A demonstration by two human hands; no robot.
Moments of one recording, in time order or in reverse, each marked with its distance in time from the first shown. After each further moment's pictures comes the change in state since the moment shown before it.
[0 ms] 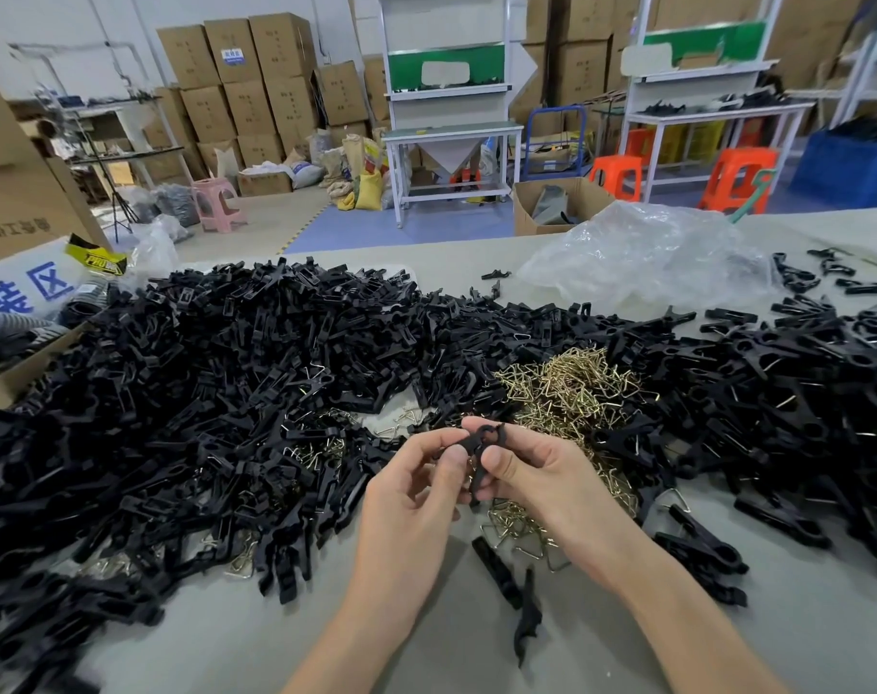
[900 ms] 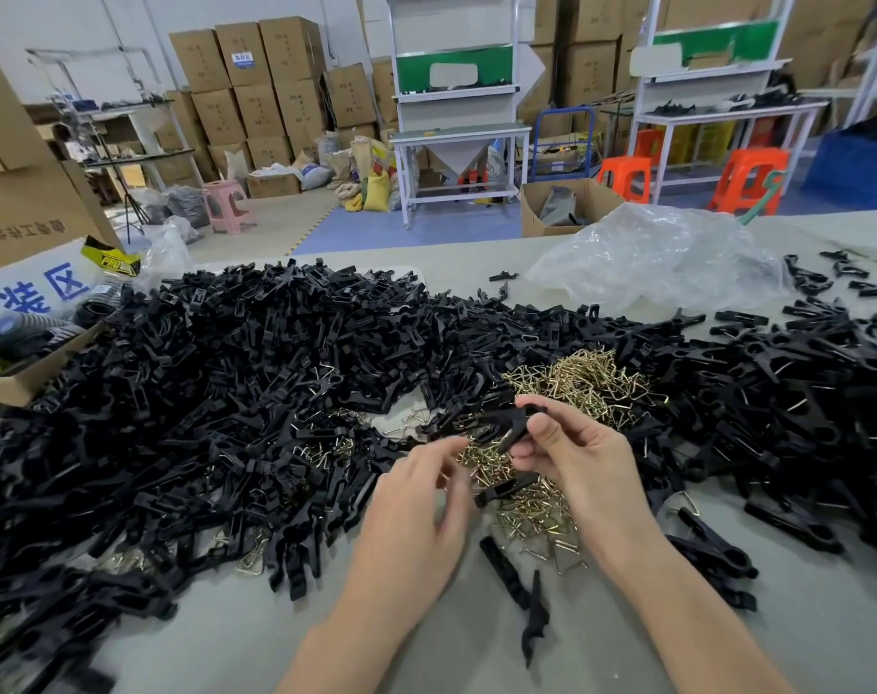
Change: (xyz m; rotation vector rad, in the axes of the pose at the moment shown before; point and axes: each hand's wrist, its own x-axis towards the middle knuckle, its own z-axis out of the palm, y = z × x) left_hand 0.004 -0.020 -0.014 0.745 -0.137 0.112; right_hand 0.004 0.000 -0.009 0.109 0.294 -0.135
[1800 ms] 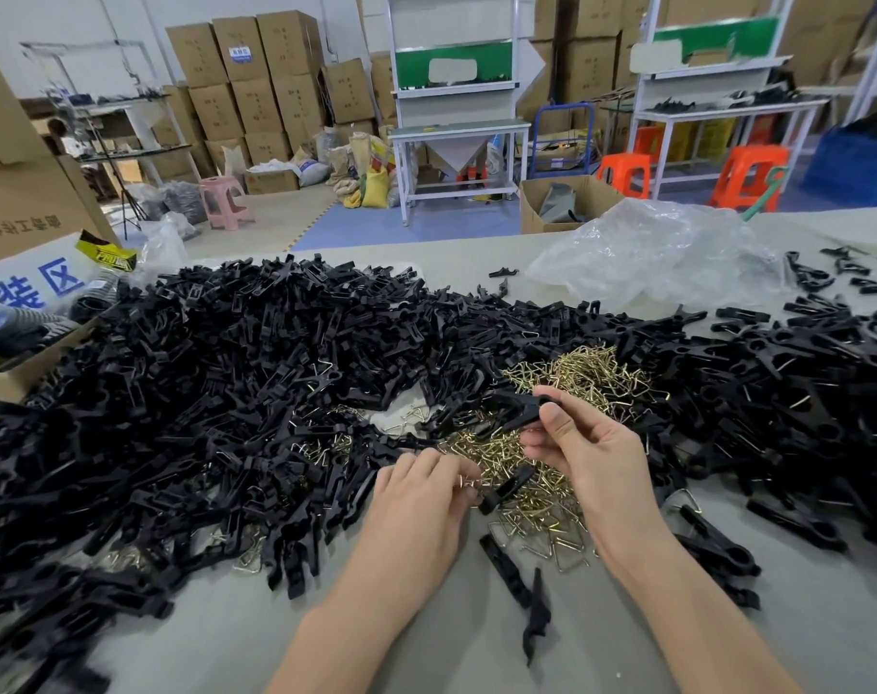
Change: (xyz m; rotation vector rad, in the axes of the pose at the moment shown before) left_hand 0.011 -0.010 0.001 0.370 -0.123 0.120; right_hand 0.003 0.000 -0.001 -0.011 0.128 -0.021
